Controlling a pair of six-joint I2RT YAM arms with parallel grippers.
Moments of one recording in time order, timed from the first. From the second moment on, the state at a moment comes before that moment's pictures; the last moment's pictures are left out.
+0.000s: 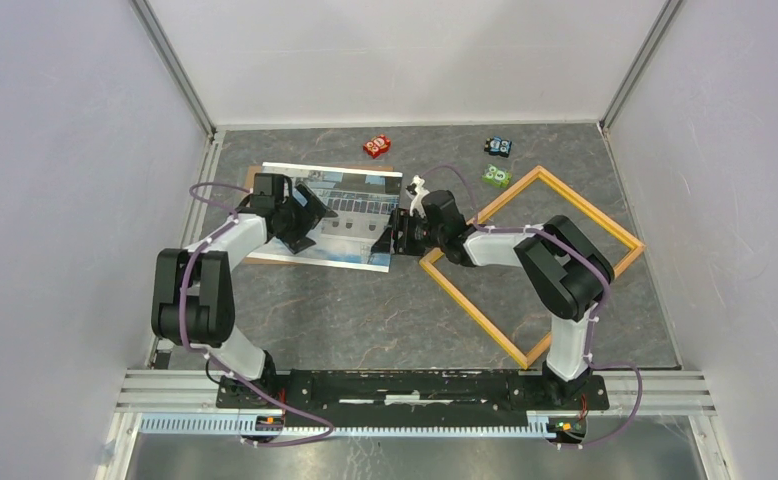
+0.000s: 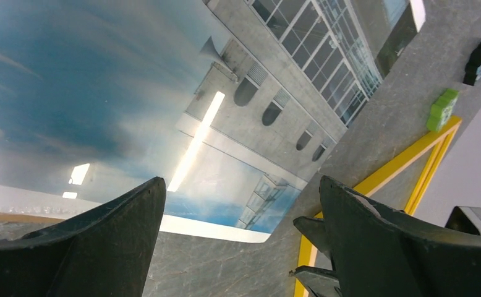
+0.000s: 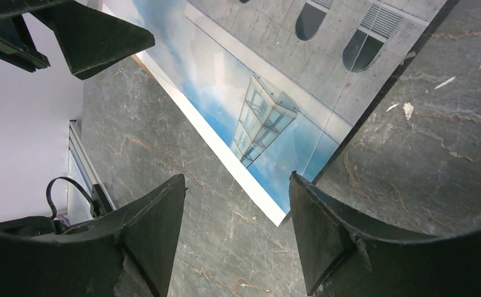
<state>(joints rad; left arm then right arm) -0.07 1.60 0.94 -0.25 0.26 -0.89 0.65 1.90 0.99 0.34 -0.41 0.71</state>
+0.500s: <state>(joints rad) -0.07 1.66 0.91 -0.21 0.27 -0.86 0.62 1.97 1.02 0.35 -0.42 0.73</state>
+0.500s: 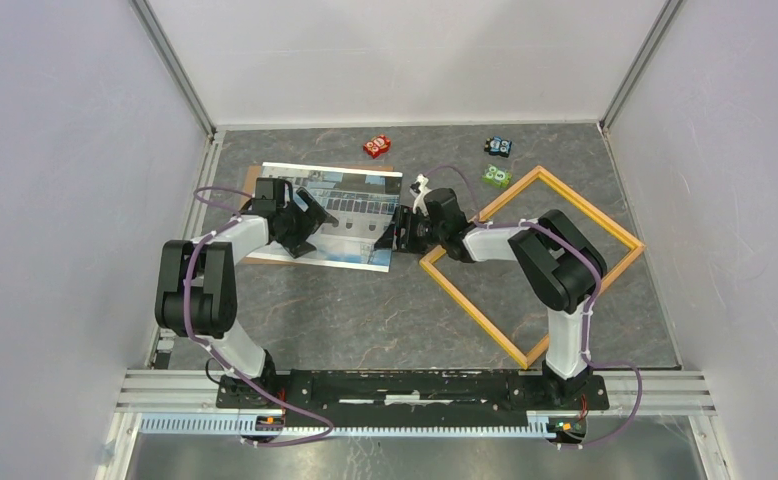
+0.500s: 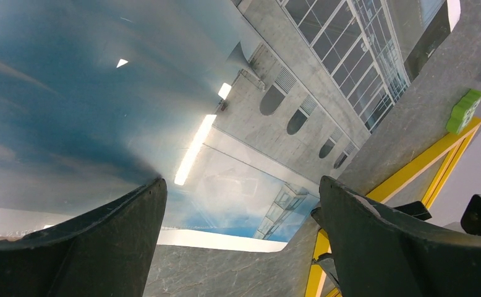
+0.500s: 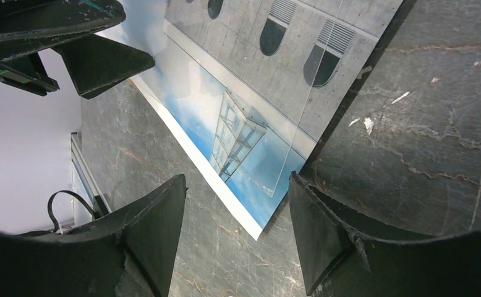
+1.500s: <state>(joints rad) -0.06 1.66 0.85 -0.09 0.34 -0.92 0.64 1.96 0.91 0.54 -0.45 0.88</state>
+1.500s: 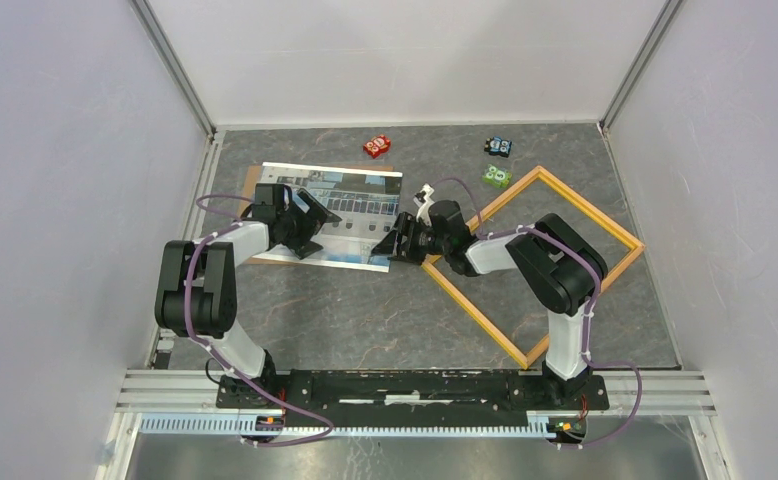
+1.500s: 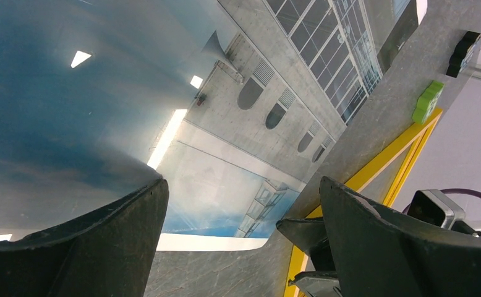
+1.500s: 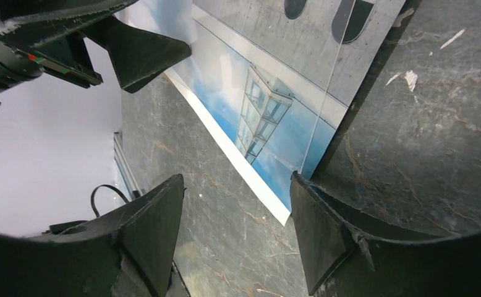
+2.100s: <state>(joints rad) -0.06 1.66 0.84 -0.07 0.35 -0.94 0.64 1.96 0.89 0.58 -0.39 0.97</state>
